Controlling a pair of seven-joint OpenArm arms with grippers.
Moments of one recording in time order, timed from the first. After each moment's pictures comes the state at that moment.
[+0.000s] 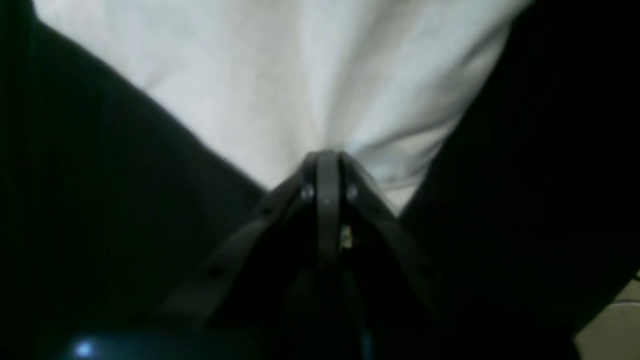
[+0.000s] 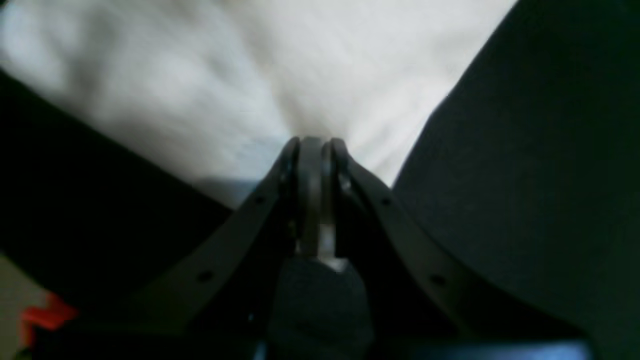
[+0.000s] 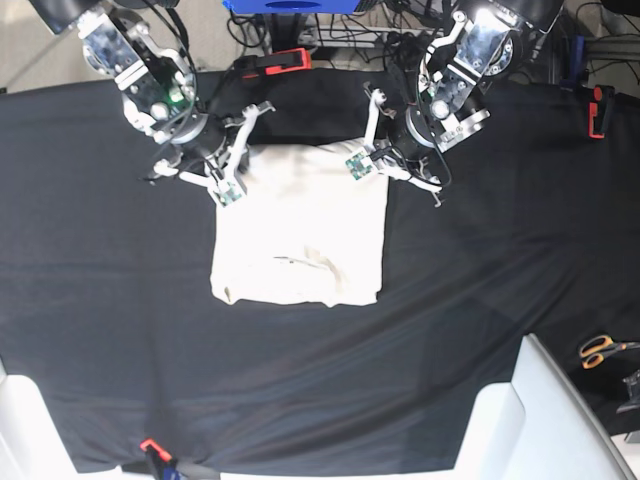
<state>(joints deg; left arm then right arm) 12.3 -19.7 23.3 88.7 19.1 -21.2 27.4 -10.4 17.0 -33.0 89.4 8.6 -1.4 -28.6</state>
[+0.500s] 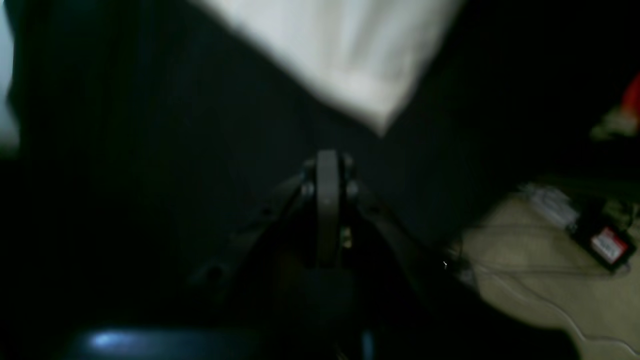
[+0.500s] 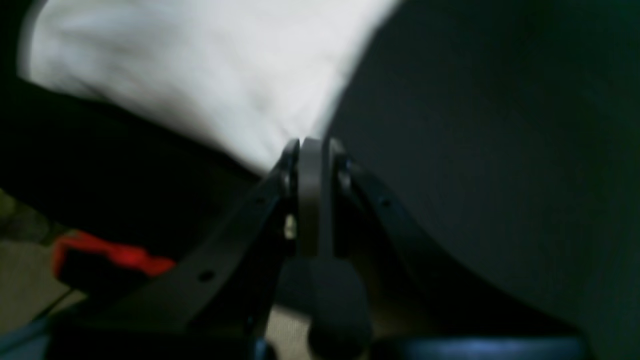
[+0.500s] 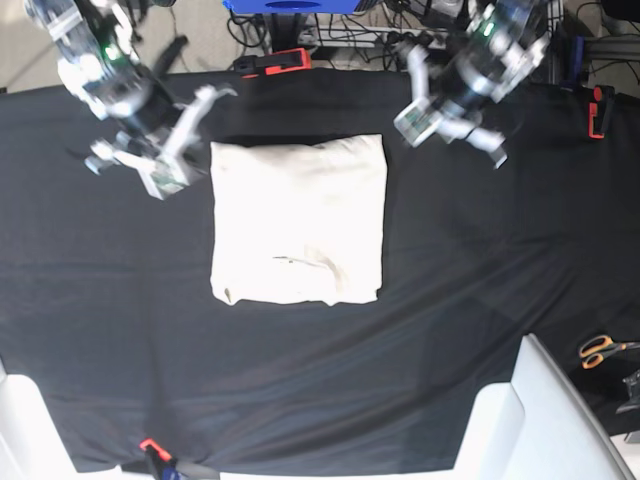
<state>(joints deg) 38.1 -22.2 5.0 106.9 19.7 -20.8 16.5 -29.1 24.7 -19.4 111.0 8.5 -5.9 -32.1</state>
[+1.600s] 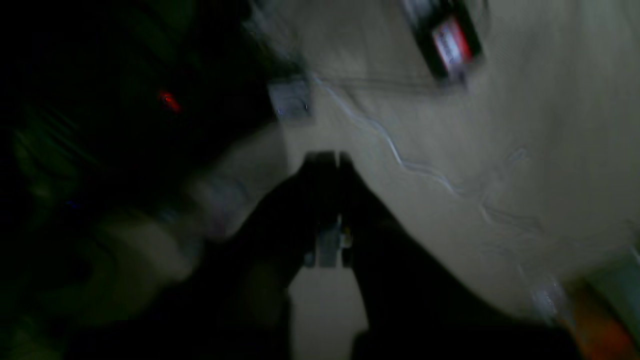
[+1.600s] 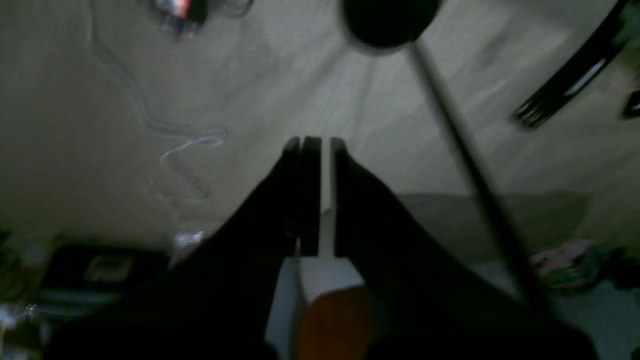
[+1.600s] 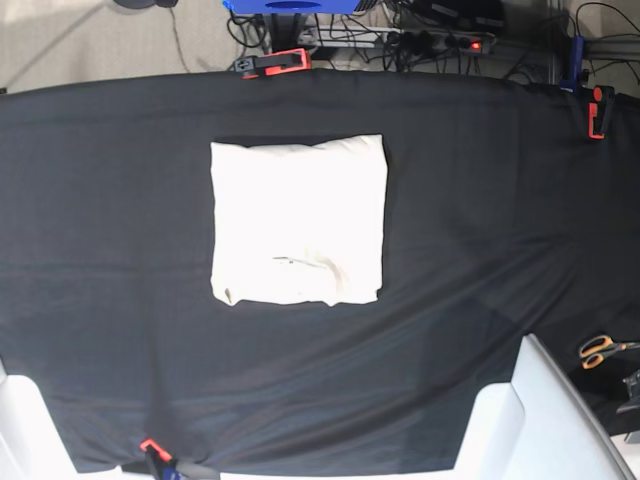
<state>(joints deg) 14.4 -12.2 17.3 2.3 18.7 -3.3 -28.1 -17.4 5.9 -26.3 8.5 8.9 -5.6 2.5</state>
